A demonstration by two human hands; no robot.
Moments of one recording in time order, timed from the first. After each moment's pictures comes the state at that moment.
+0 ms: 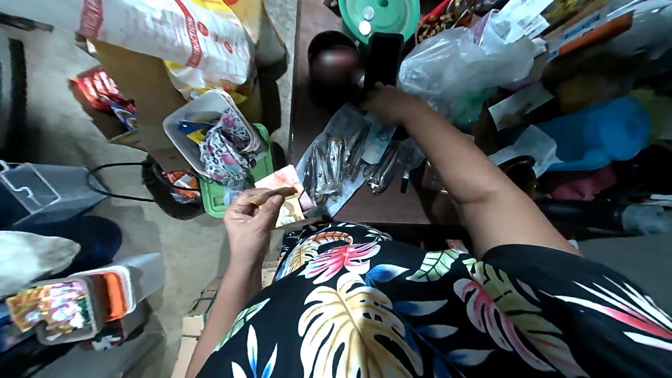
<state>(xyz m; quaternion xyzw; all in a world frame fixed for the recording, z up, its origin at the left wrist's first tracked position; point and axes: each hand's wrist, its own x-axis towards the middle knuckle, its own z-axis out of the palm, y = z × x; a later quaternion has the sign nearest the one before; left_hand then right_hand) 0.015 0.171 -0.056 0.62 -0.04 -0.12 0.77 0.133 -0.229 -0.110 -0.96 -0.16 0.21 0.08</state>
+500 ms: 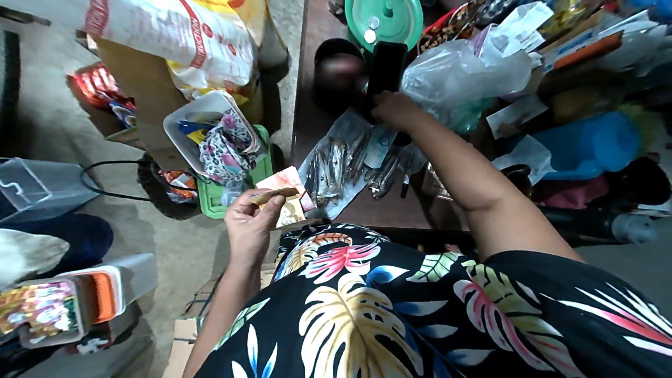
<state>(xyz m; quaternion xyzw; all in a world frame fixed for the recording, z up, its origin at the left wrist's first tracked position) 0.019 0.173 -0.055 0.62 -0.02 -0.12 0.77 0.130 -0.224 -0.096 -0.96 -0.15 0.24 0.01</state>
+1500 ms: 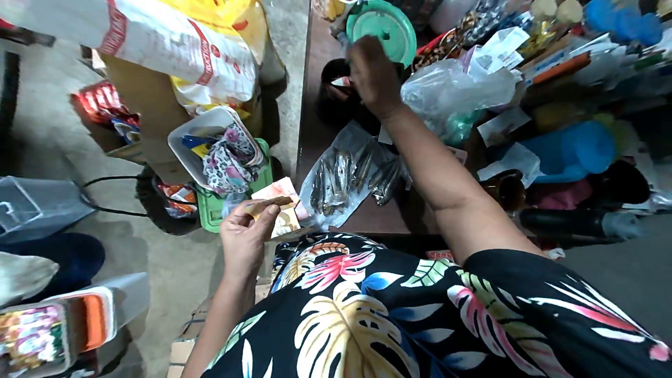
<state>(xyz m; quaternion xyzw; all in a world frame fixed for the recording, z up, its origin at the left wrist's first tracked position) 0.030 0.203 -0.056 0.63 -0.01 -0.12 0.77 0.179 -0.143 -0.040 -0.95 -0.11 -0.24 0.14</state>
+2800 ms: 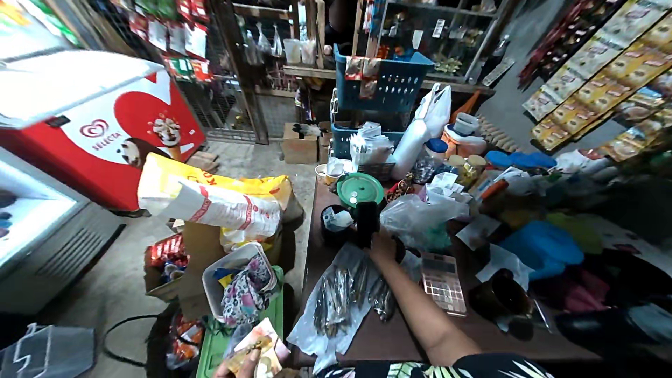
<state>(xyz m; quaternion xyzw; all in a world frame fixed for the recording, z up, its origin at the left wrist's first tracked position) -0.016 0.227 -0.054 0.64 0.07 -0.01 0.76 0.098 -0.179 -0.105 -0.94 0.29 0.10 0.16</state>
